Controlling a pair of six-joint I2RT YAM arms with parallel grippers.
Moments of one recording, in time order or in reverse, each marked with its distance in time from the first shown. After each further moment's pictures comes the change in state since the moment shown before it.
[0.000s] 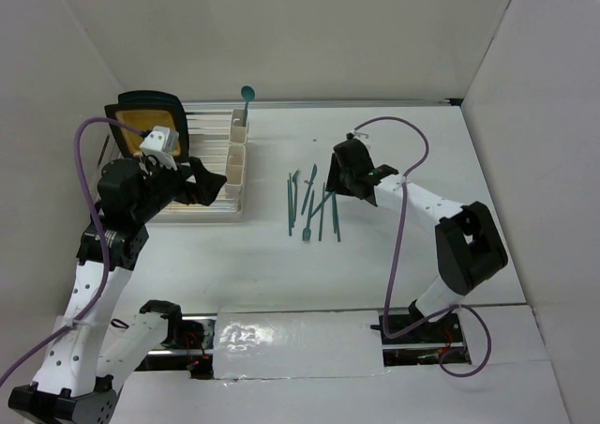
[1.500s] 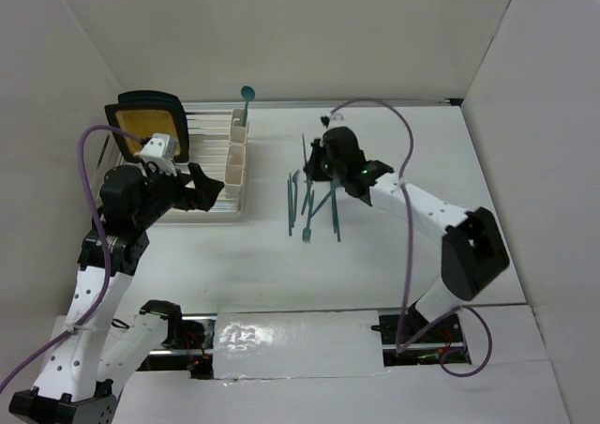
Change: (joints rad) left arm 0.000 -0.035 -0.045 -0.029 -0.047 -0.003; right arm 0.100 0.026 0.095 0.091 -0.137 -0.082
